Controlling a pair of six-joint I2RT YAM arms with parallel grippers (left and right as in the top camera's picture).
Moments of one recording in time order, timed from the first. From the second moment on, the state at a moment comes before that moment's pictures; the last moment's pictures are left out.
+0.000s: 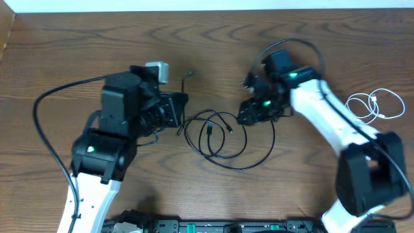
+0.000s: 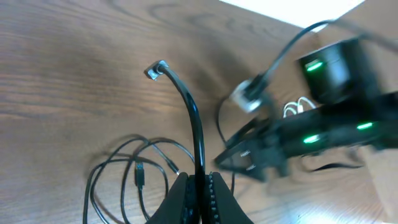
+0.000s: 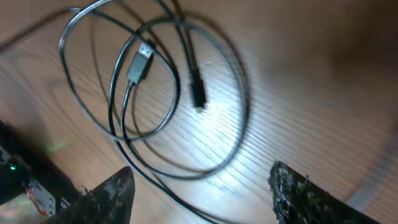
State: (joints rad) left arm -0.25 1.07 1.13 -0.72 0.39 -0.41; right arm 0.39 1.82 1.33 -0.91 -0.45 0.04
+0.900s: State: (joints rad) left arm 0.18 1.06 1.13 -0.45 1.06 -0.65; right arm 0.77 2.02 1.33 -0.65 -0.46 0.12
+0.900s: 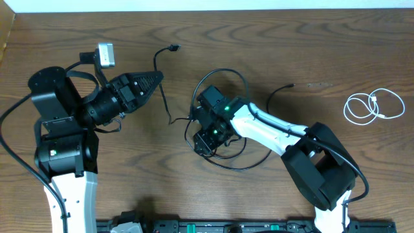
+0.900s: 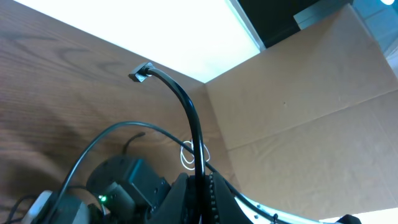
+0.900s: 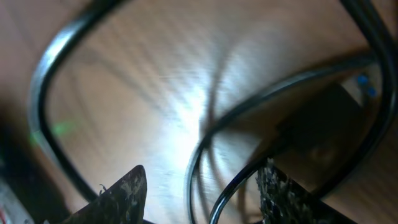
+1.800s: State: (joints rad) left arm 0.19 1.13 1.13 -0.45 1.07 -0.67; right arm 0.79 2.02 1.33 -0.63 -1.04 -0.19
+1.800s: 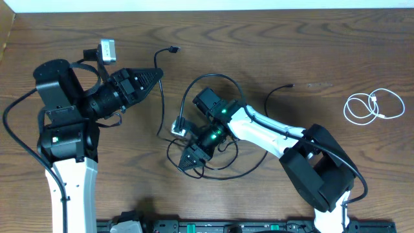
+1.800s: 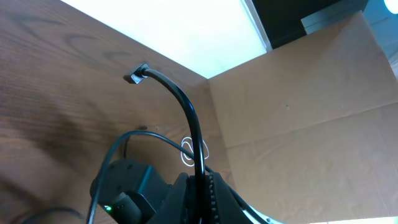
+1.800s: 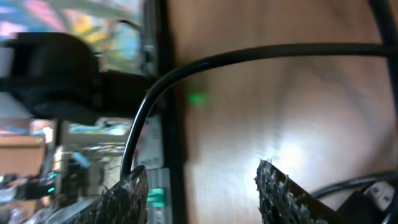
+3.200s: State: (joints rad) left arm 0.19 1.13 1.13 -0.32 1.09 -0.94; right arm 0.85 2.02 1.32 0.08 -0.67 0.10
